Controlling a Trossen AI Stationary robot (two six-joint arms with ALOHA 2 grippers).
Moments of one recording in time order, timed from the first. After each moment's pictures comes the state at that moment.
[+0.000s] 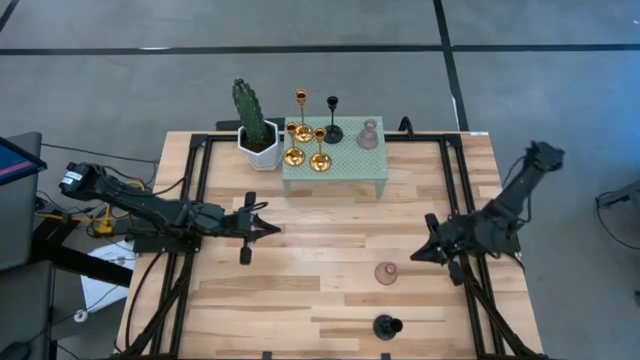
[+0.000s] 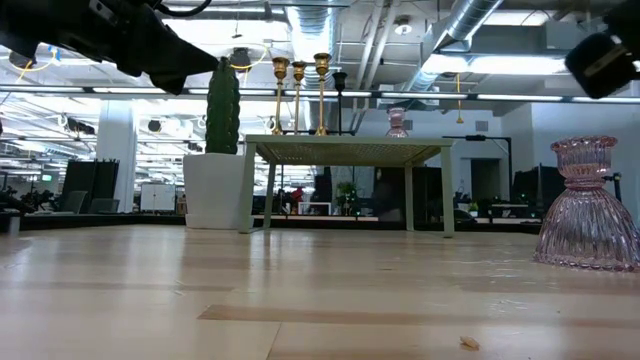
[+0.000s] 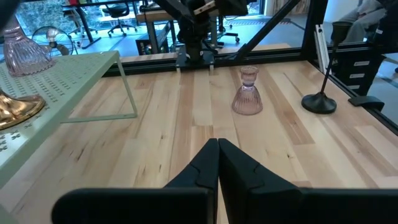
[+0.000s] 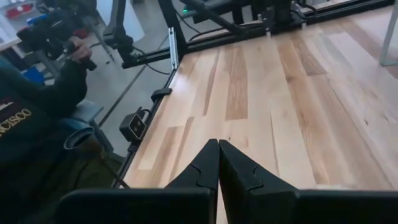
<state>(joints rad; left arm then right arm) -0.29 0.74 0.33 0.35 -0.28 0.07 0.84 0.49 0.33 -0.18 0.54 0.50</state>
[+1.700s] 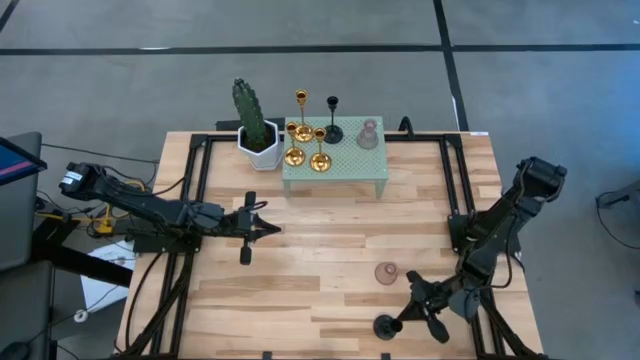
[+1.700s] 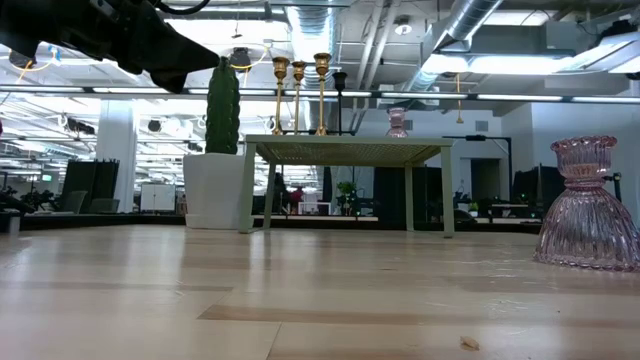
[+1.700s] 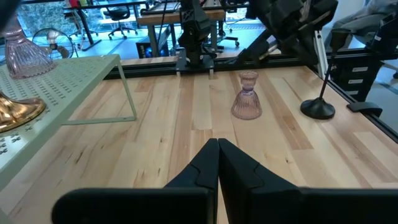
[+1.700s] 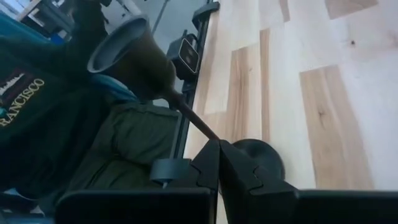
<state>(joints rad) -0.29 0.74 0.33 0.36 -0.28 0.06 1.00 1.37 0.47 0.35 0.44 0.87</state>
